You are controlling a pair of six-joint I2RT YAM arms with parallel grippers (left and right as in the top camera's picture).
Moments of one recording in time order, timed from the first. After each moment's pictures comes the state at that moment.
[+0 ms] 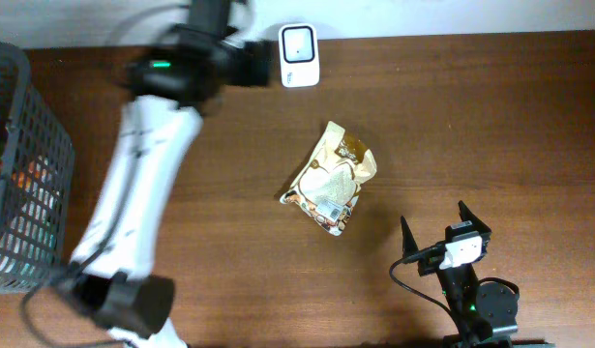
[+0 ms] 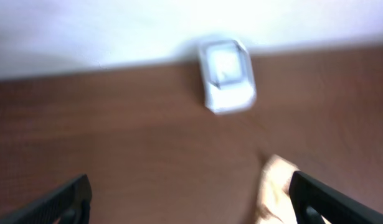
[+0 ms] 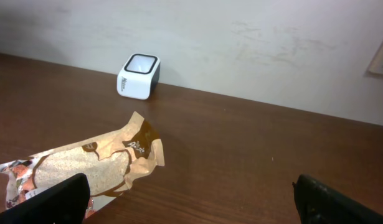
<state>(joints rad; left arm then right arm) -0.25 1.84 2.11 -1.00 -0.06 -0.12 0.10 0.01 0.01 -0.07 -0.09 -0.12</state>
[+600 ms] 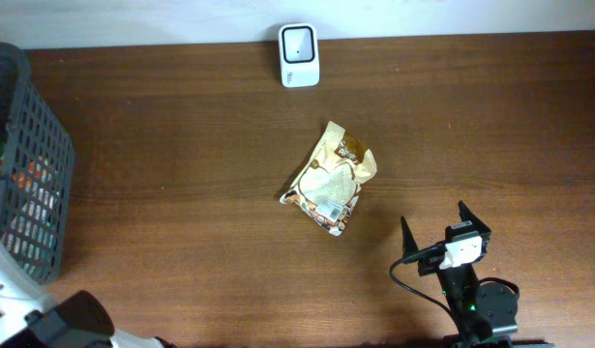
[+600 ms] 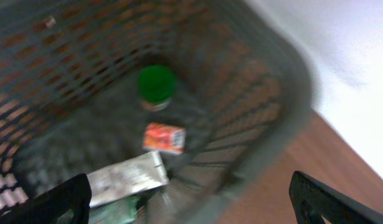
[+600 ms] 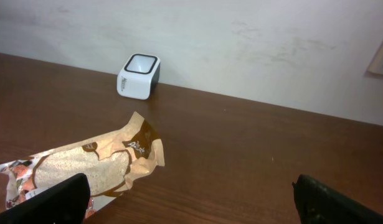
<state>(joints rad) 0.61 1.74 2.14 -1.19 -0.07 -0.31 0.10 0.01 0.01 -0.07 -0.09 -0.12</state>
